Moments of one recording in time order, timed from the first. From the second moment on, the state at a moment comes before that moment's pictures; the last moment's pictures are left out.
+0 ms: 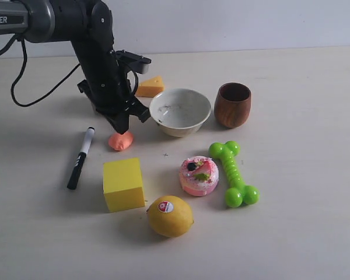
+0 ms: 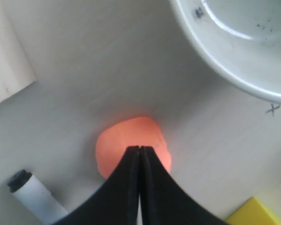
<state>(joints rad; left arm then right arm) -0.47 2.27 -1.75 -0.13 1.10 0.27 -0.16 0.01 -0.01 0.03 0.34 -0.01</state>
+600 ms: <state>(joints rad) -0.46 2.26 -1.72 -0.13 1.08 0.26 -0.16 0.01 -0.01 0.03 0.34 -0.01</state>
